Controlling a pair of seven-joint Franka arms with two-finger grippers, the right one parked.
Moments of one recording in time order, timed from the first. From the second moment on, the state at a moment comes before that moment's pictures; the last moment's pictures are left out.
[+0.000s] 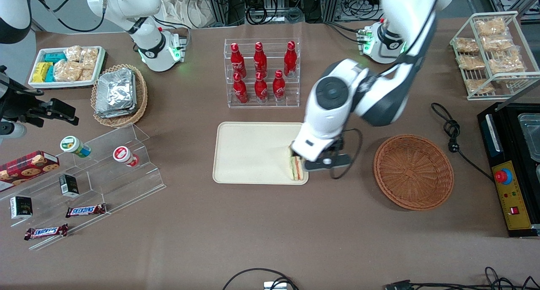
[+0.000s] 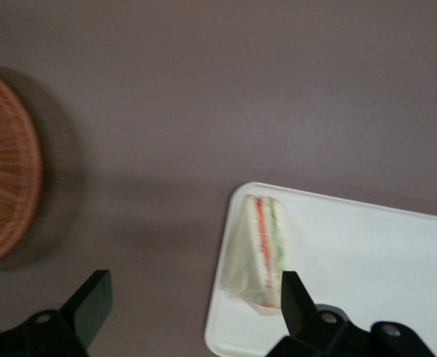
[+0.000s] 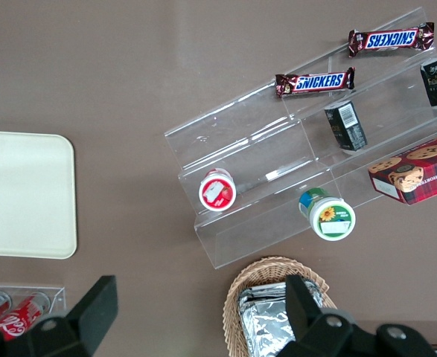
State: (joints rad) arm -0.34 0.39 -0.25 -1.54 0.15 1.96 -0.79
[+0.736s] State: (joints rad) arm 0.07 0.02 -0.24 -1.78 0.03 1.87 -0.22
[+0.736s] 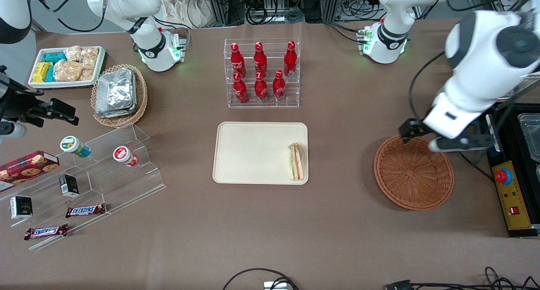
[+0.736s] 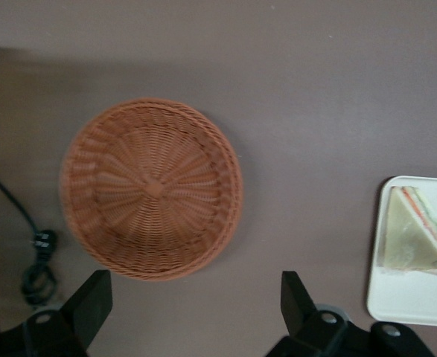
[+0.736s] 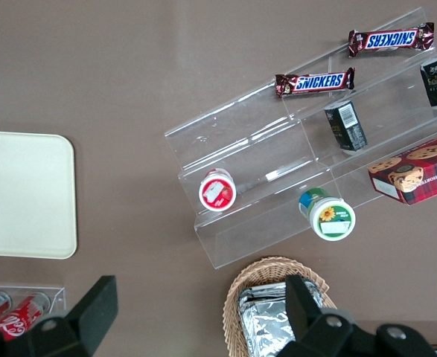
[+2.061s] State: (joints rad) arm -0.01 0.10 -0.35 -1.67 0.00 1.78 -0.45
